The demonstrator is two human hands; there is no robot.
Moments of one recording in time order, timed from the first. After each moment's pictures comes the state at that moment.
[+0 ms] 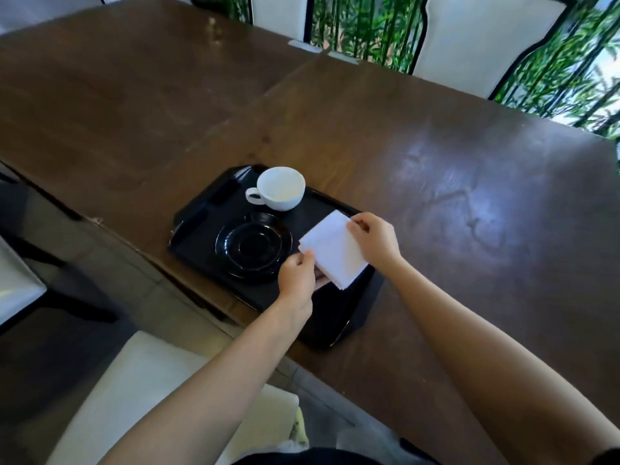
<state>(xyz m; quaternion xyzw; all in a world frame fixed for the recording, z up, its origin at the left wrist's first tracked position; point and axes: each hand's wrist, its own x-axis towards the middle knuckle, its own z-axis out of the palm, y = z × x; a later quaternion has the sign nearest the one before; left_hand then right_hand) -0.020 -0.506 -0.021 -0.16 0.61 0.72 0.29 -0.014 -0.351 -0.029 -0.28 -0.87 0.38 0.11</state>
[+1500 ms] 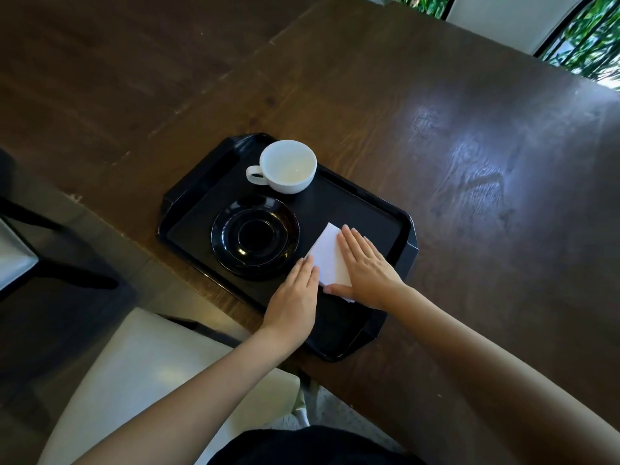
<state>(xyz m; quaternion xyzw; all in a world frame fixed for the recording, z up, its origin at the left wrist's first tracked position) -0.021 -0.547 -0.089 0.34 0.92 0.16 0.13 0.000 -0.372 -0.085 -0.03 -0.98 0.10 -0.18</state>
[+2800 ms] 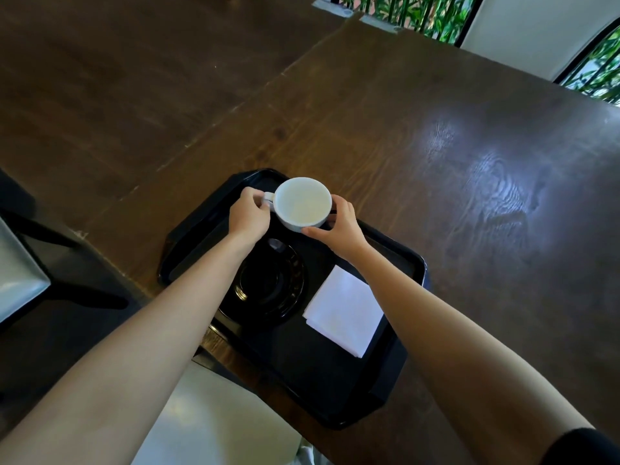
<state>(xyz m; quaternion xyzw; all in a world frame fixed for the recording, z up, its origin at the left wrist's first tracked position) -0.237 -0.518 -0.054 -0.02 0.90 0.42 0.11 -0.151 -0.361 -0.070 -0.19 -0.82 0.54 -0.01</state>
